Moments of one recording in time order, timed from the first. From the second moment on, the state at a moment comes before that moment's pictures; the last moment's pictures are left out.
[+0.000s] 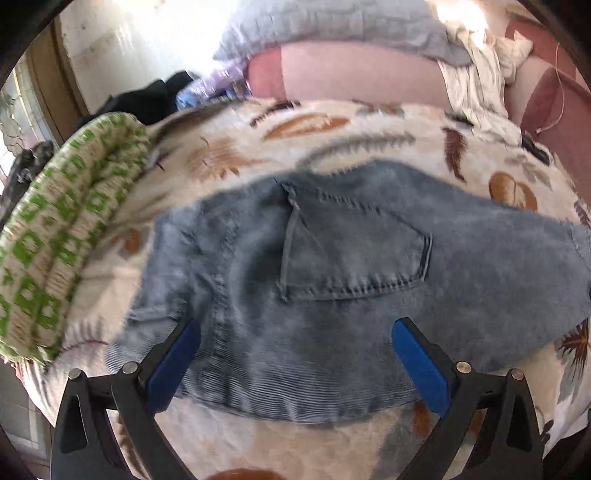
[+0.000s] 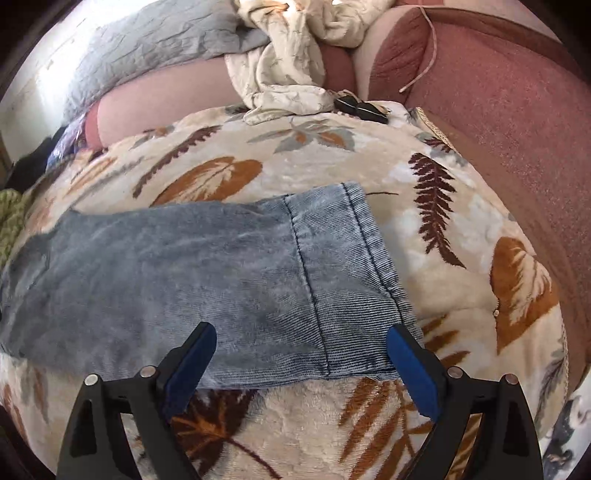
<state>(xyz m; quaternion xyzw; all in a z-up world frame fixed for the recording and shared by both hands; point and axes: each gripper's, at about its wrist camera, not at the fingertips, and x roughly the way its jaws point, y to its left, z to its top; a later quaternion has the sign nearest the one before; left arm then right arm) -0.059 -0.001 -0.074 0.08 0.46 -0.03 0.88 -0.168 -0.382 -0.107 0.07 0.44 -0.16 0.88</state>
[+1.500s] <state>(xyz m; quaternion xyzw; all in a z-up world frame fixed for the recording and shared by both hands) -0.034 -0.130 -0.041 0.22 0.51 -0.09 0.82 -0.161 -0.367 -0.118 -0.01 0.44 -0.18 0.88</state>
